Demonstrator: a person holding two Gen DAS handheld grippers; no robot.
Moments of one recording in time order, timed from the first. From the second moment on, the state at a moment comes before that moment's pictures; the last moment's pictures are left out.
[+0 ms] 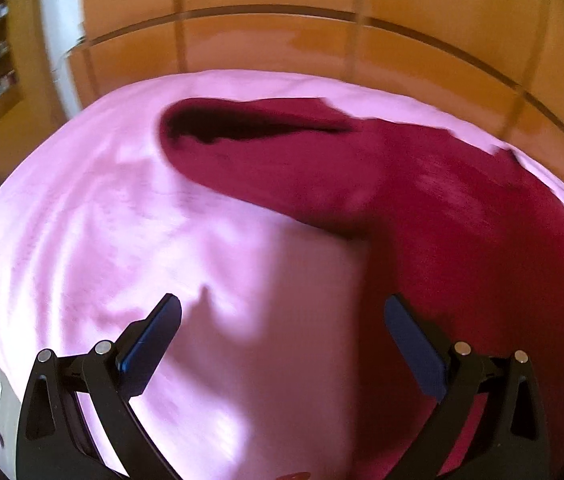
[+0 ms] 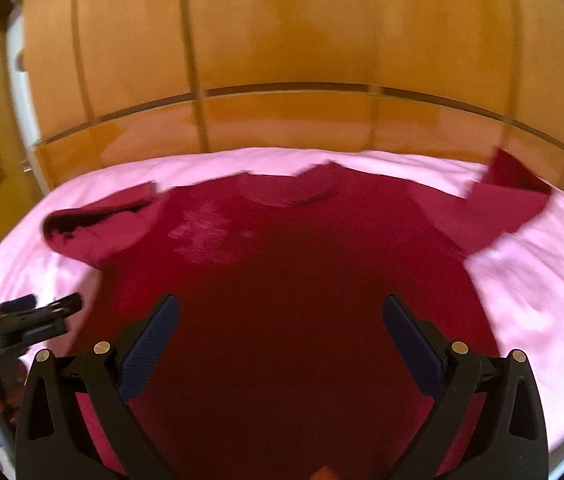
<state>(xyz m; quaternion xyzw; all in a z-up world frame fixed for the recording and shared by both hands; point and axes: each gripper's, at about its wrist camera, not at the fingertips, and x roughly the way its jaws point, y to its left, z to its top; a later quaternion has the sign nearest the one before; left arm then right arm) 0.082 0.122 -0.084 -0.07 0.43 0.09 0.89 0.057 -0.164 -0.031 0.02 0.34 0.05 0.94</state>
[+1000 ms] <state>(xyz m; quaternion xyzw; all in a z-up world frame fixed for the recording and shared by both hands) 0.121 0.171 -0.124 -0.11 0.39 0.11 0.91 0.327 0.047 -0.102 0.03 0.49 0.23 0.84</state>
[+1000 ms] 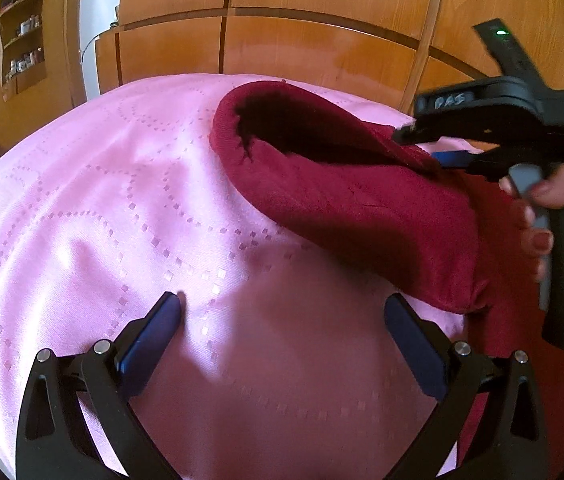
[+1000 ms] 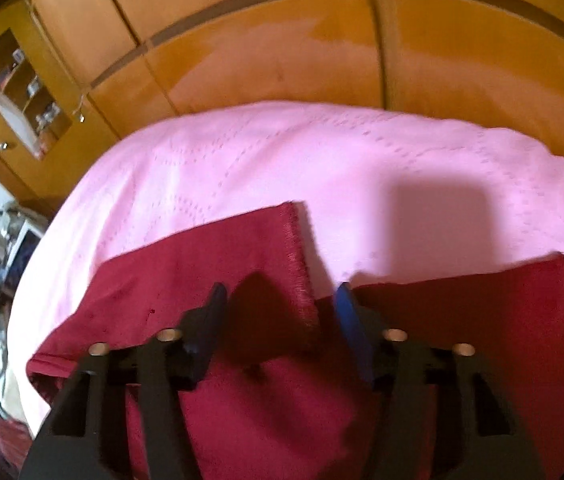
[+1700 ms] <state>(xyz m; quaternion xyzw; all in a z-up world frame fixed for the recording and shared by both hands) 0.098 0.187 -0.105 -0.18 0.37 0.07 0.91 0.239 -0.091 0.002 0.11 0.34 0.19 0.91</state>
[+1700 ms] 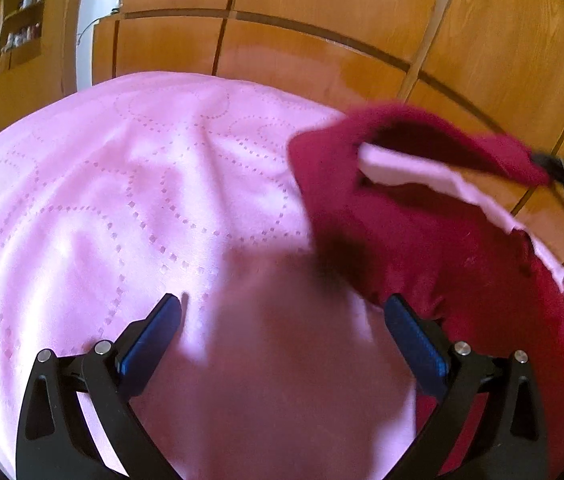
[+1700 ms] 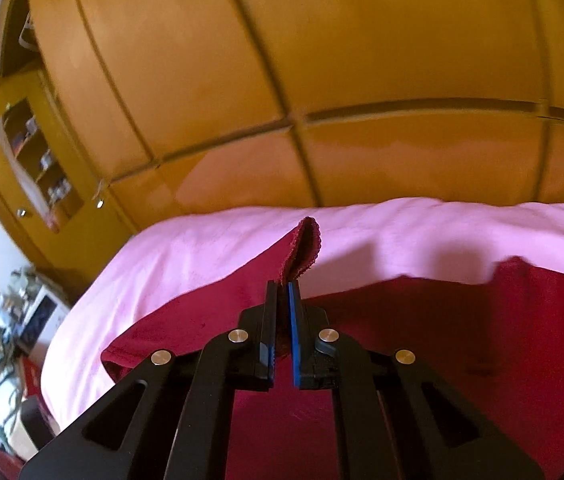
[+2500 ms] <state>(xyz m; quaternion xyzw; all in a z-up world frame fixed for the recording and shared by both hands) 0.123 0.126 -0.104 -0.09 0.42 0.05 0.90 0.213 -0.246 -0.072 0.17 0.37 0.04 0.91</state>
